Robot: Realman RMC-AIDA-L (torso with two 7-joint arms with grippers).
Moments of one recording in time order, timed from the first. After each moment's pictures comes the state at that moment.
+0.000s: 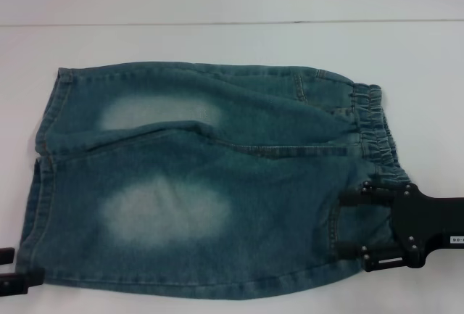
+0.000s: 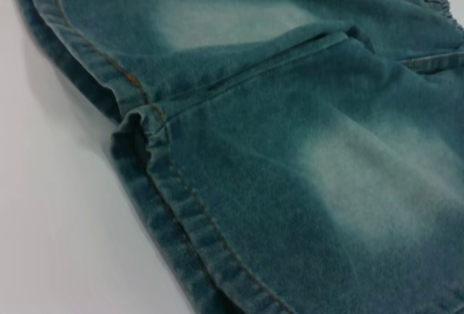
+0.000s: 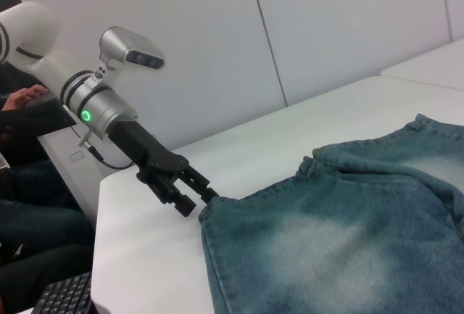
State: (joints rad) left arm -0.28 -2.14 0.29 1.10 2.56 1.77 -1.66; right arm 0.42 2.06 -0.66 -0.63 -2.11 -1.78 1.25
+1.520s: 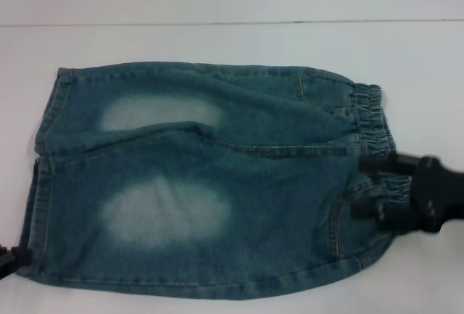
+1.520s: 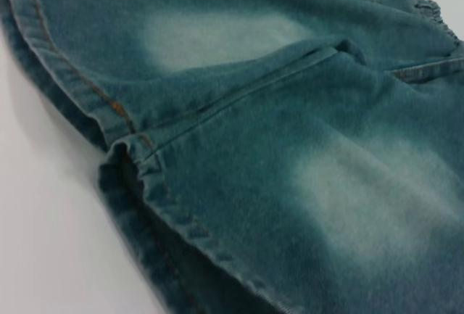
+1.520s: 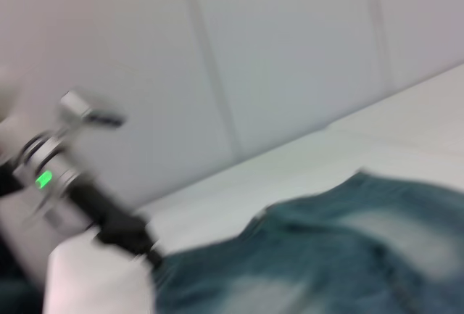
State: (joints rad) left arm -0.30 -2.14 0.32 1.11 2.54 1.77 -1.68; right arm 0.43 2.06 -0.49 -0.64 -2.10 -1.81 1.30
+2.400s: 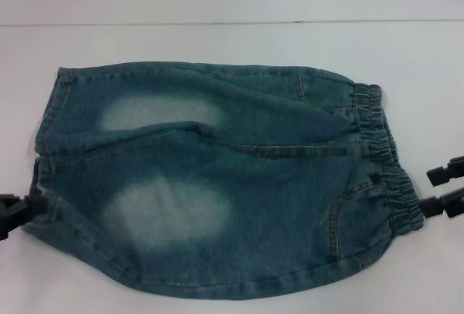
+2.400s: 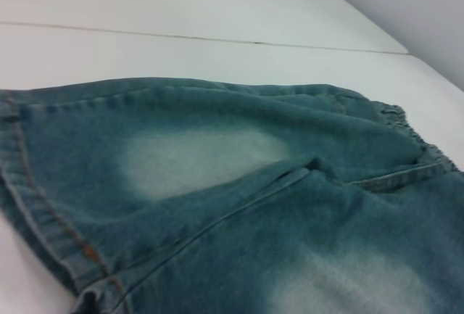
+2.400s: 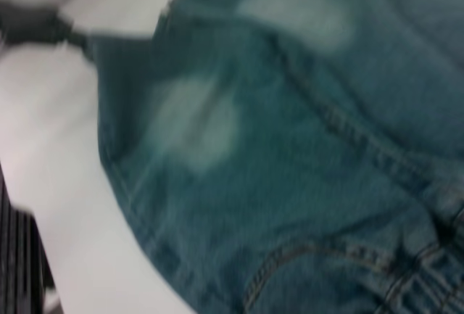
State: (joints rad) left arm -0.35 -2.13 0.28 1.09 2.41 1.79 -1.71; right arm 0.60 1.90 -0.65 -0.85 -2.45 -1.87 1.85
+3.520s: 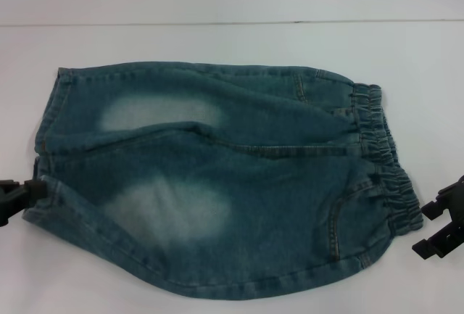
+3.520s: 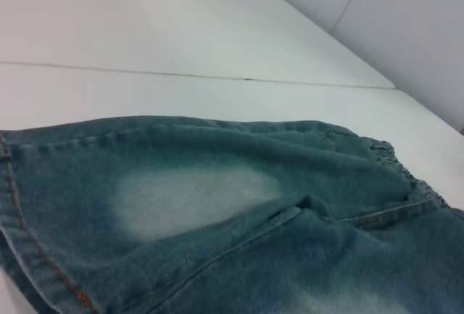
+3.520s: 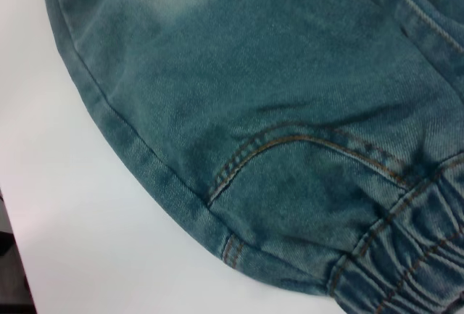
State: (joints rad) left arm -0.35 -2.12 0.27 1.06 2.35 1.79 -1.71; right arm 0.68 1.98 -0.82 -0.86 -2.69 -1.78 1.86
